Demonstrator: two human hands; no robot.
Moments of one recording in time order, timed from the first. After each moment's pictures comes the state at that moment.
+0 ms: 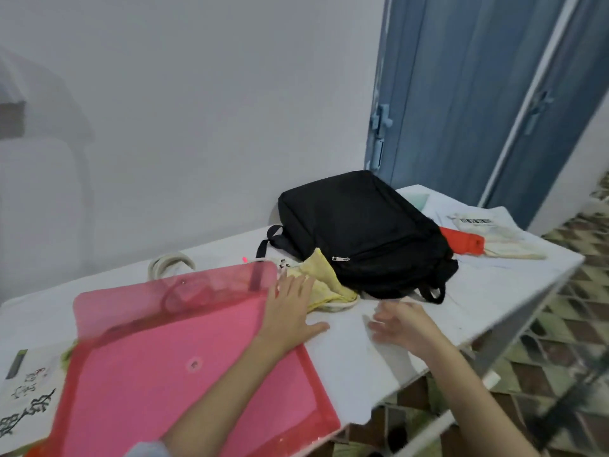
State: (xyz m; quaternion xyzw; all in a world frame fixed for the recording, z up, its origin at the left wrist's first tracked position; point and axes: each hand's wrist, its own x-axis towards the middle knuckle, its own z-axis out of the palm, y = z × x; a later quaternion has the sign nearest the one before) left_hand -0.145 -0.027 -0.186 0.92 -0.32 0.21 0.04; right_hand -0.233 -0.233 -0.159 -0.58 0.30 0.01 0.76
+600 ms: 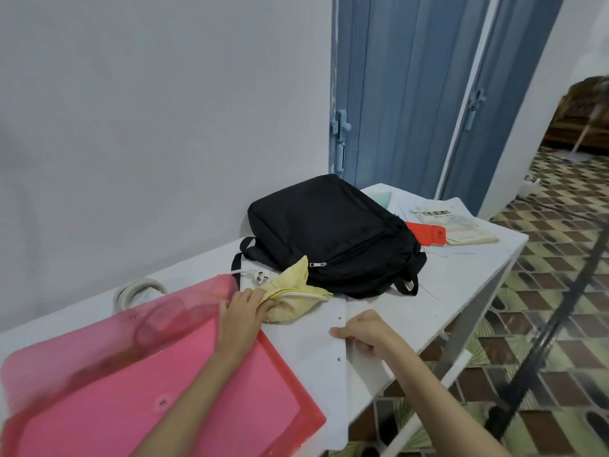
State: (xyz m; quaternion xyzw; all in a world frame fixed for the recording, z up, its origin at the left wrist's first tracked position) left_hand -0.105 0.006 -0.205 0.92 -0.27 0.26 0.15; right_hand -0.223 -0.206 -0.169 -0.75 0.32 0.09 0.57
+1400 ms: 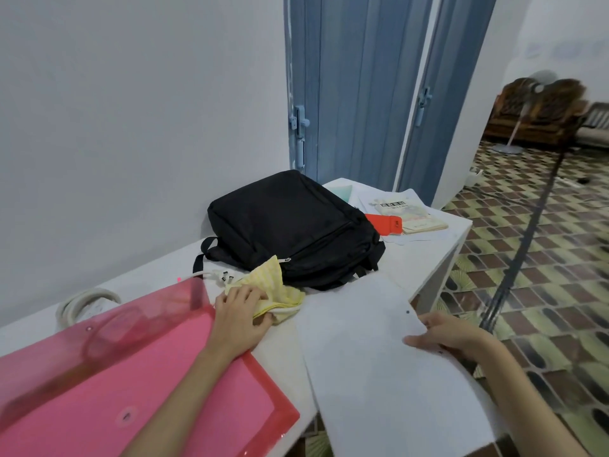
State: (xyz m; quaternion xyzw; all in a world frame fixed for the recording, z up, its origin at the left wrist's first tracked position) left_hand -0.120 -0.030 -0.204 0.89 -0.37 0.19 0.18; right_hand -0.349 -0.328 -0.149 -0.81 0.30 0.13 0.49
